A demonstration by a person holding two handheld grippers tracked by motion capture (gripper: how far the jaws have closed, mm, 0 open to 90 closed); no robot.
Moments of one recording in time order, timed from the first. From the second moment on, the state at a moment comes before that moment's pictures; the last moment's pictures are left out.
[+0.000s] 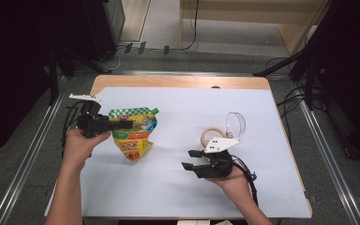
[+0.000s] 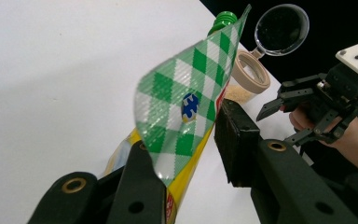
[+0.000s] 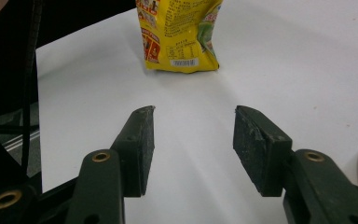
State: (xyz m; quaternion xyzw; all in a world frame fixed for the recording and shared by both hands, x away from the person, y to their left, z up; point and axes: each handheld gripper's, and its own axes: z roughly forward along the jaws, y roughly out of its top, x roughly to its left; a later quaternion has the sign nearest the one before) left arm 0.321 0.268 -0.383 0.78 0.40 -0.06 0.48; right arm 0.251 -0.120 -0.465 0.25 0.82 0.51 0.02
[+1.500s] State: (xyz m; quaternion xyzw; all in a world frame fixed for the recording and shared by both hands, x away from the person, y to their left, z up) left arm 0.314 0.319 -0.352 0.73 0.50 0.05 0.46; right arm 0.257 -0.146 -0.442 0.28 0.82 0.50 0.04
